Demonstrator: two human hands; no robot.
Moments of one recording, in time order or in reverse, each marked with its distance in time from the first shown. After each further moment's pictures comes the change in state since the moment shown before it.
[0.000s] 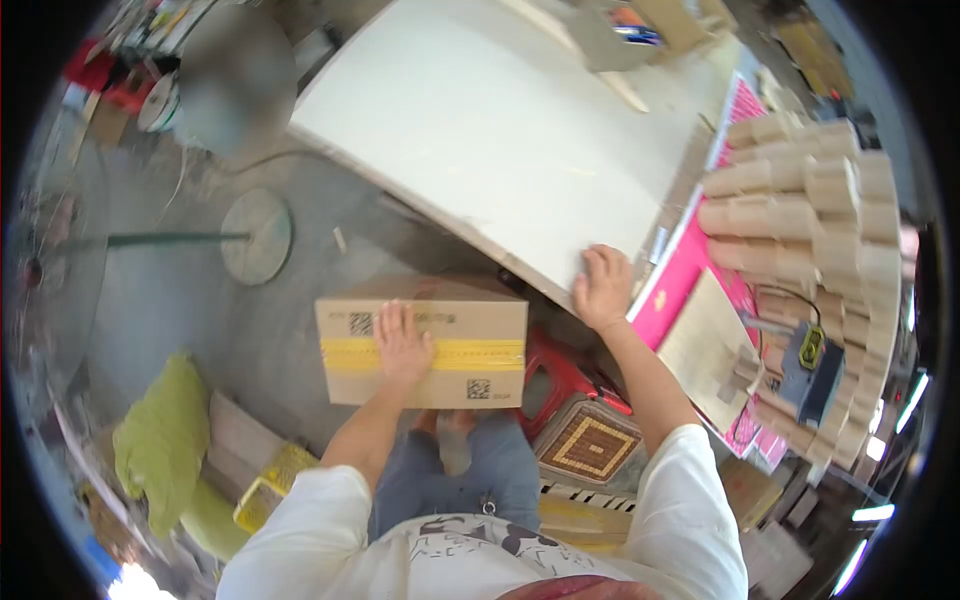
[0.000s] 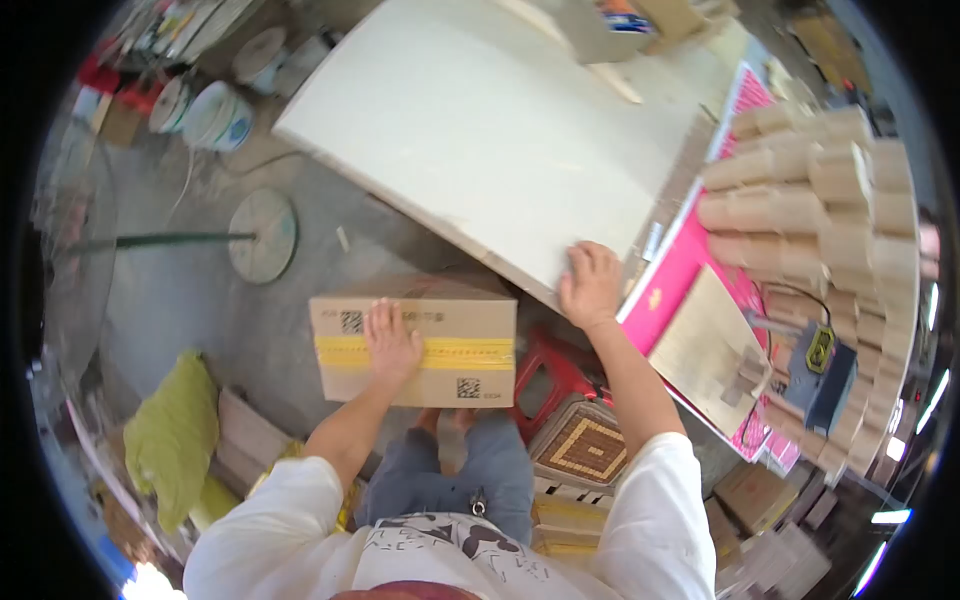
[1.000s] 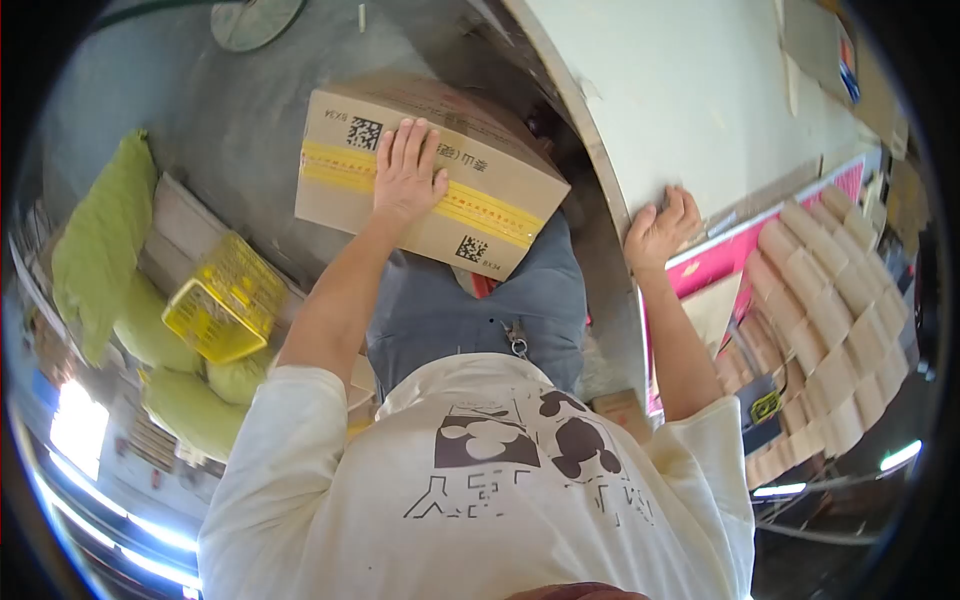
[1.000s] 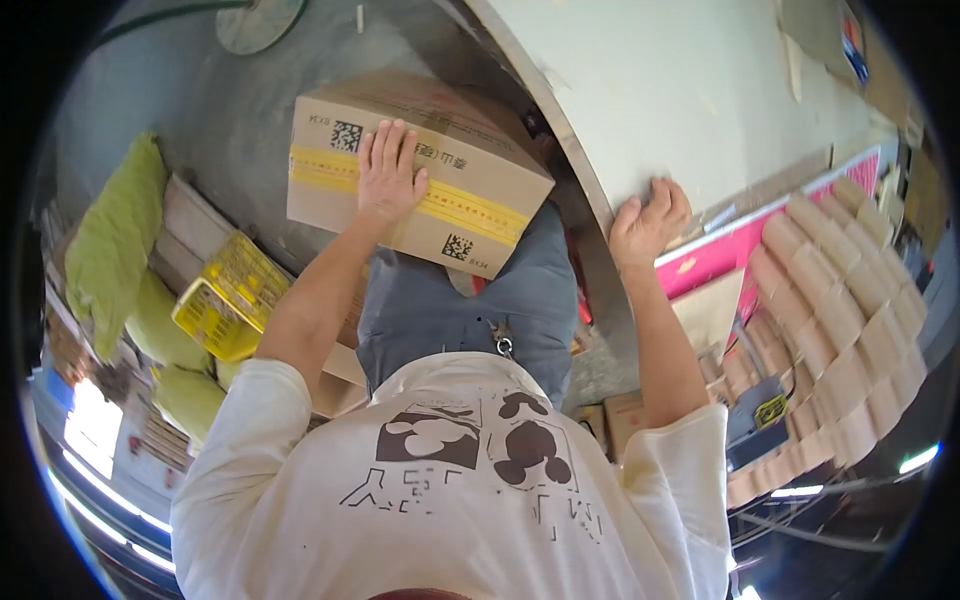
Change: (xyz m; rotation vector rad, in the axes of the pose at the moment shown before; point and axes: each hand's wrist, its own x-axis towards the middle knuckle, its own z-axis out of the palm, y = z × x) left_hand -0.010 -0.007 0.015 -0.060 -0.077 -0.082; right_hand -0.006 0.010 0.015 -0.036 -0.120 -0.113
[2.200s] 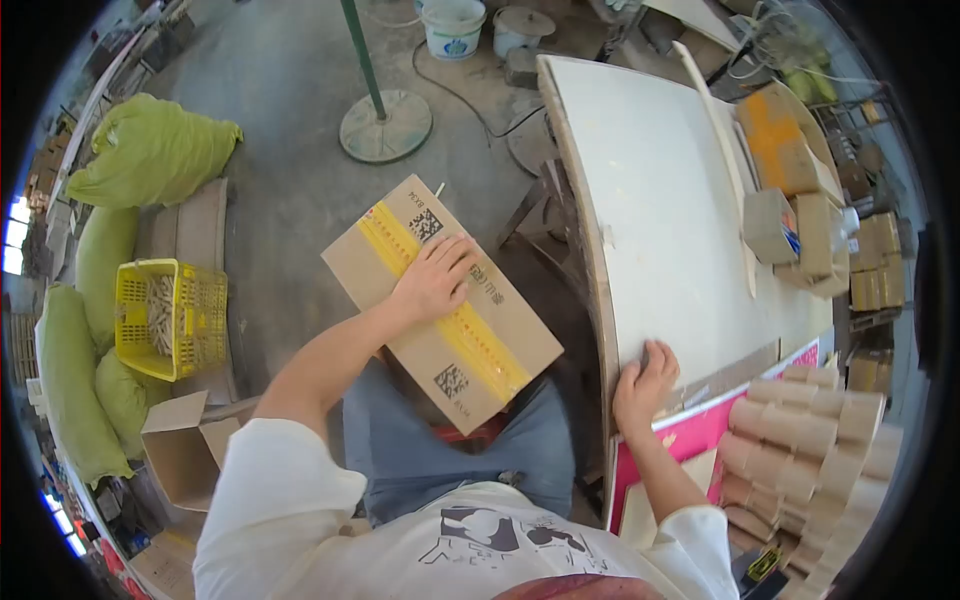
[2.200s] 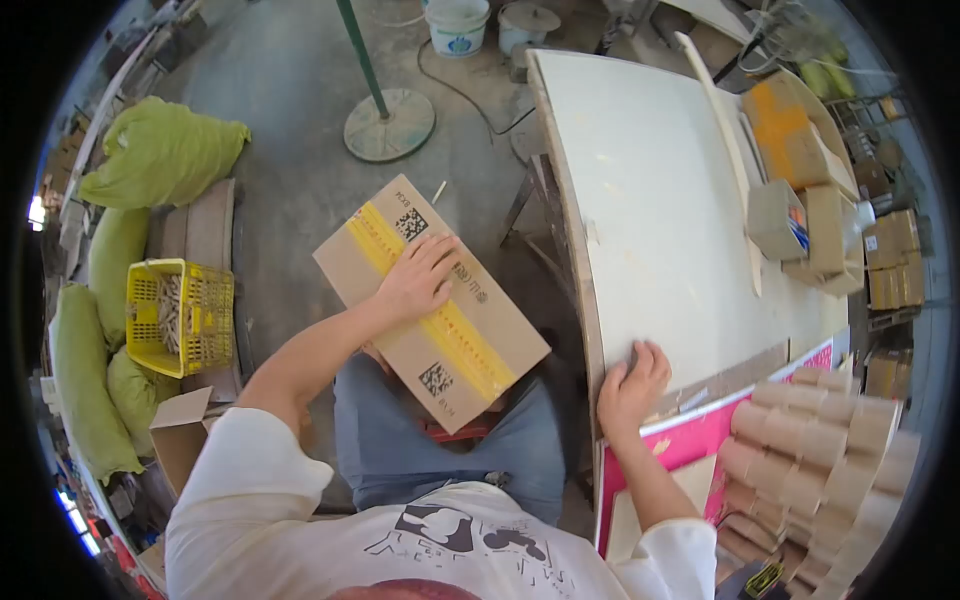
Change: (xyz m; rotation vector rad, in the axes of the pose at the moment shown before) left_hand -0.015 0.022 -0.026 -0.024 0.488 0.076; right_hand -0.014 0.007 -0.006 0.192 0.108 -0.198
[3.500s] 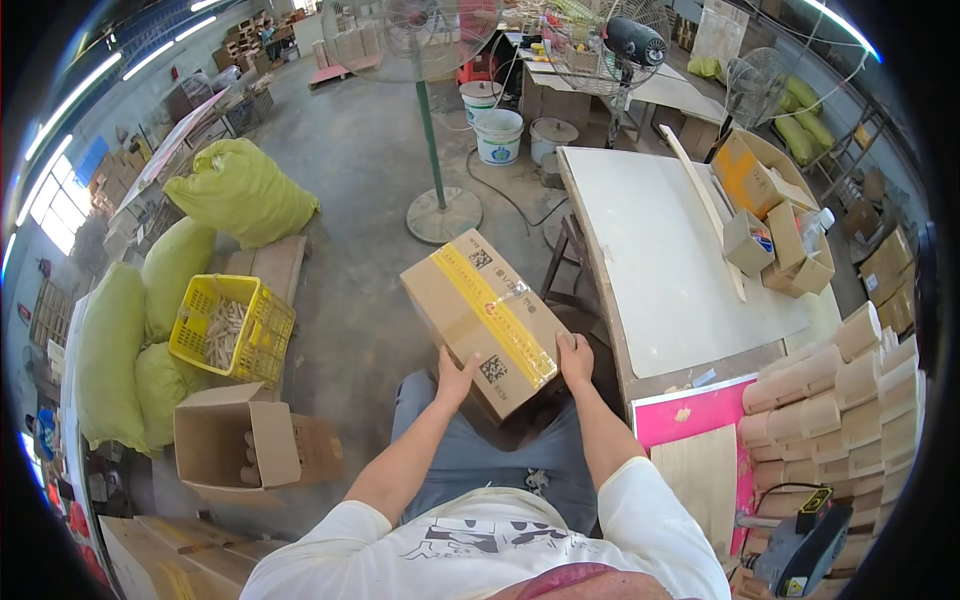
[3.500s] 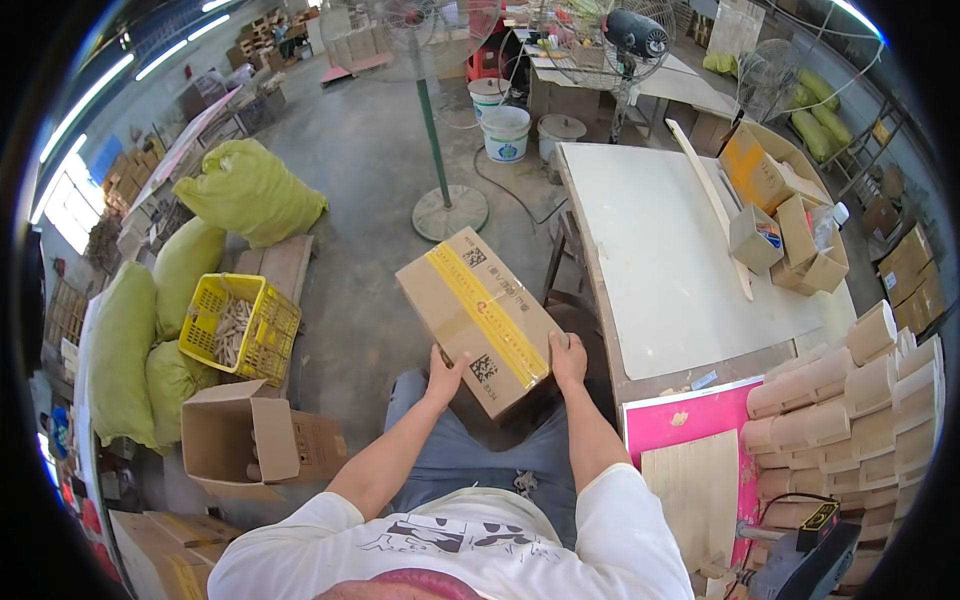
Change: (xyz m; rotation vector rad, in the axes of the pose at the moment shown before) left_hand -0.182 0.125 0.053 -0.845 0.486 -1.071; right_hand -0.041 -0.058 0.145 0.621 -0.239 0.269
